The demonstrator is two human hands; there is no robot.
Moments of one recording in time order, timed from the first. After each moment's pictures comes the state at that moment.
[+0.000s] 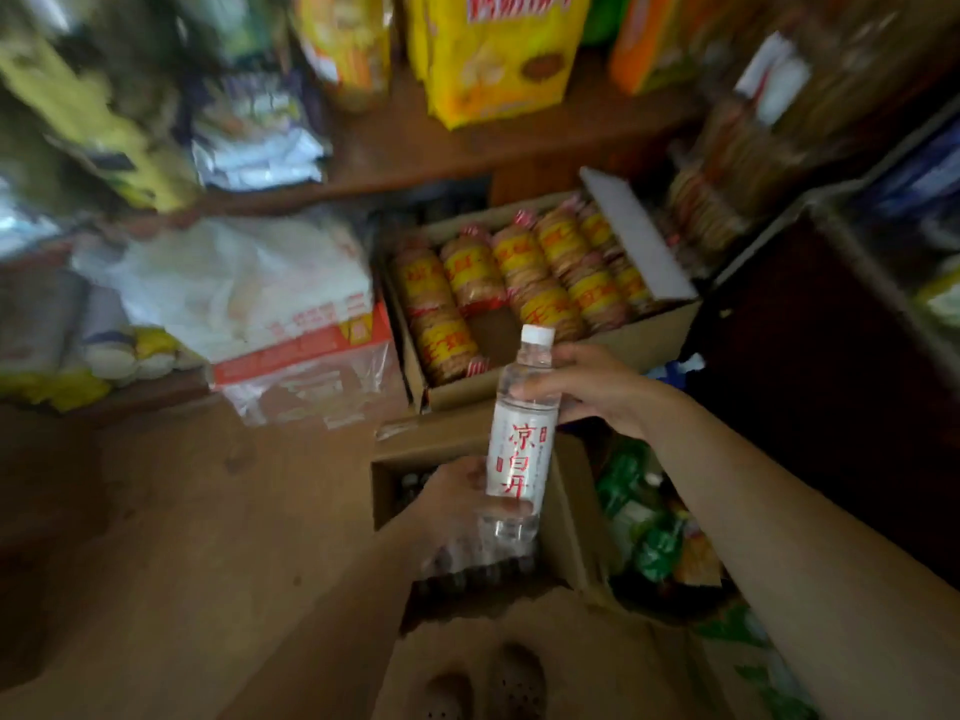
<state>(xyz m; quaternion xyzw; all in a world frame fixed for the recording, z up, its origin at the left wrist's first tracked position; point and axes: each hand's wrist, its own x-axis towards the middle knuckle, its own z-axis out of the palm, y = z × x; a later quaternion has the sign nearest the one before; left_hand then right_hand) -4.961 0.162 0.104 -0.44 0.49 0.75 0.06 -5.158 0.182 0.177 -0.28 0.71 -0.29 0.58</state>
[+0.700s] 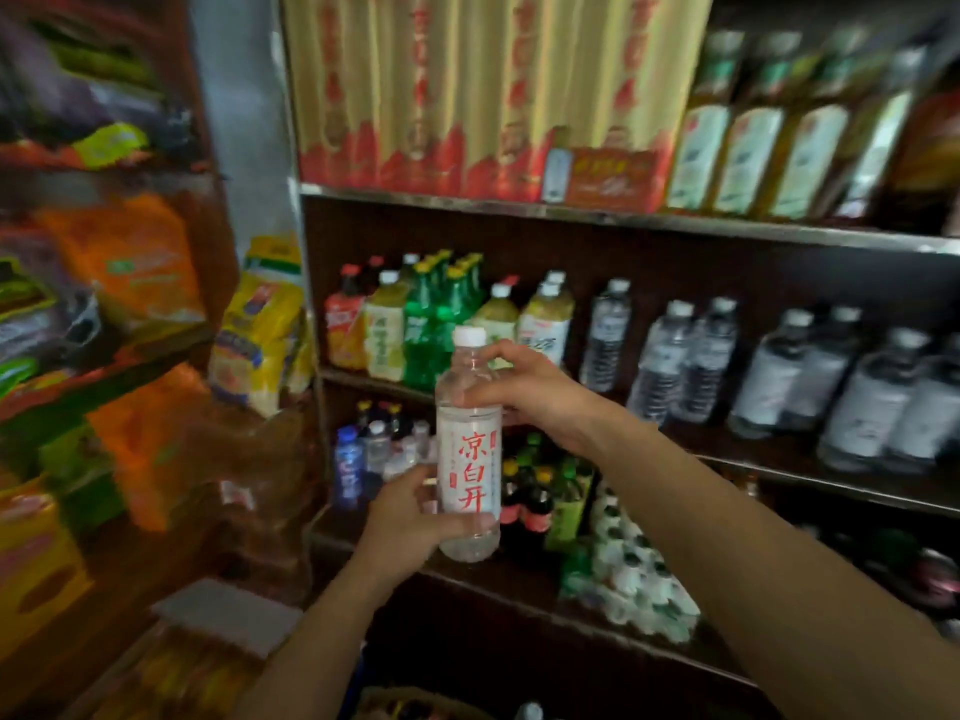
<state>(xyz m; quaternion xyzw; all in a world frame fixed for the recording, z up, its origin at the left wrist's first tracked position) -5.221 0.389 0.535 -0.03 0.76 0.65 -0.03 -5.285 0.541 0.649 -0.18 0.78 -0.58 0.12</state>
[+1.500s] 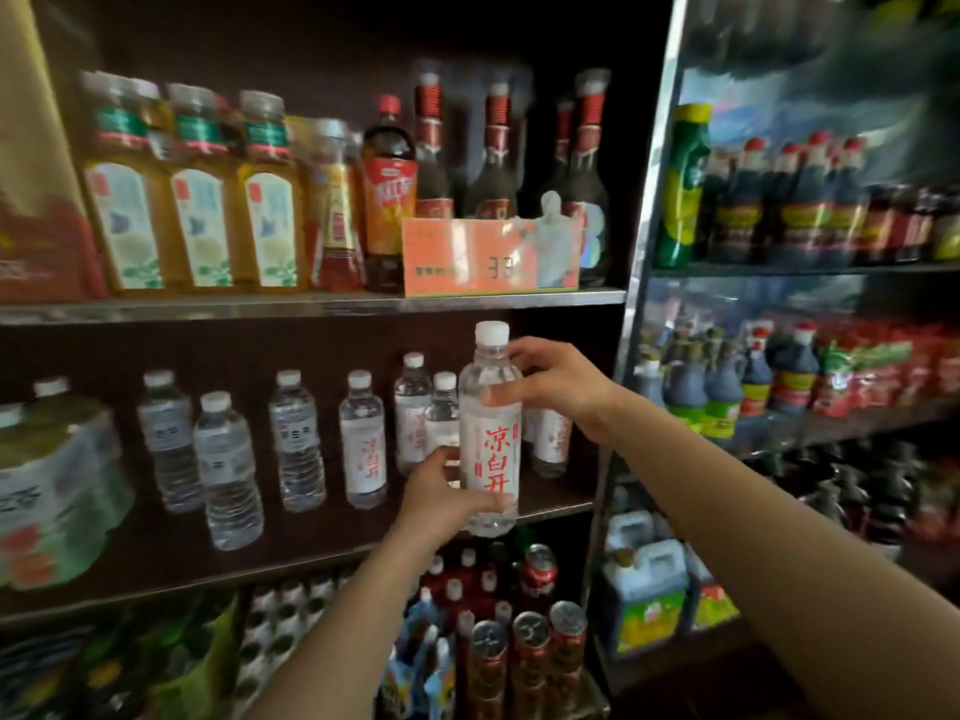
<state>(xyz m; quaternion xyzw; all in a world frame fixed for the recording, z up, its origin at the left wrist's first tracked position) -5.335 0.888 0.604 0.20 0.73 0.64 0.13 -5.273 1.029 0.723 0.04 0.83 -0.54 -0.16</state>
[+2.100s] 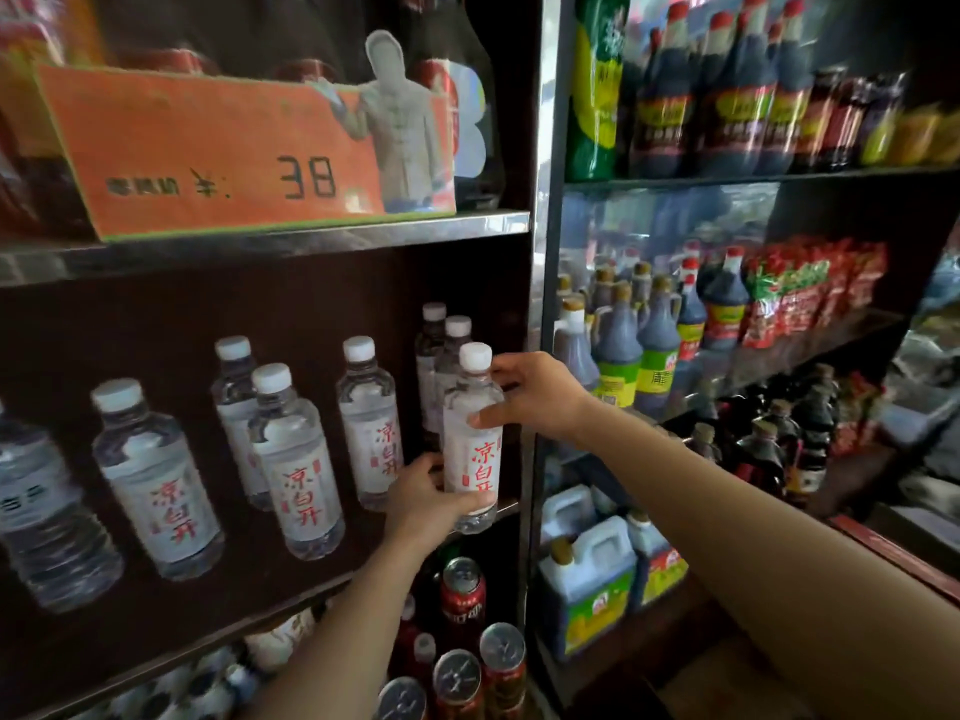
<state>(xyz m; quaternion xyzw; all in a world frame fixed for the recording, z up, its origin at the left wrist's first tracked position) -5.417 1.064 0.512 0.24 0.79 0.55 0.15 -5.334 1.194 0.629 0.14 0.89 -0.41 -0.17</state>
